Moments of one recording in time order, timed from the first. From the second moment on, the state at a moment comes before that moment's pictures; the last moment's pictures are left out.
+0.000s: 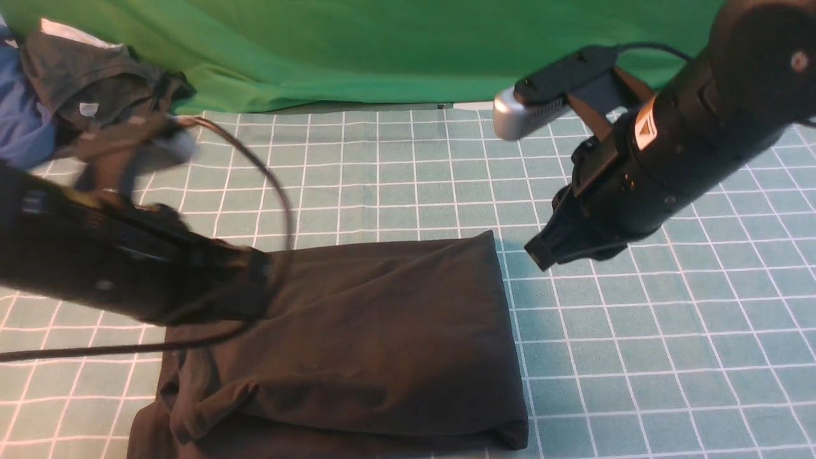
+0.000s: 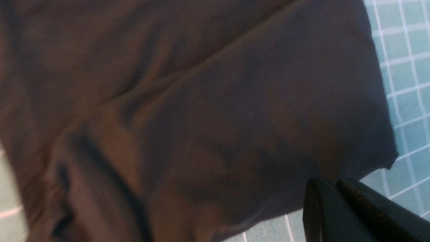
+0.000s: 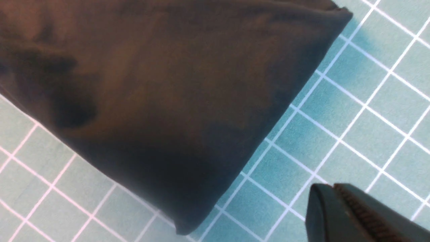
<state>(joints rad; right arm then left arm) 0.63 1.56 -1.30 0.13 0.98 -0.11 -0.20 1.24 -0.88 -0.50 0.86 0.18</state>
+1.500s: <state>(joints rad) 0.63 1.56 -1.27 0.15 0.92 -0.10 -0.34 1.33 -0.62 -0.06 0.80 -0.18</state>
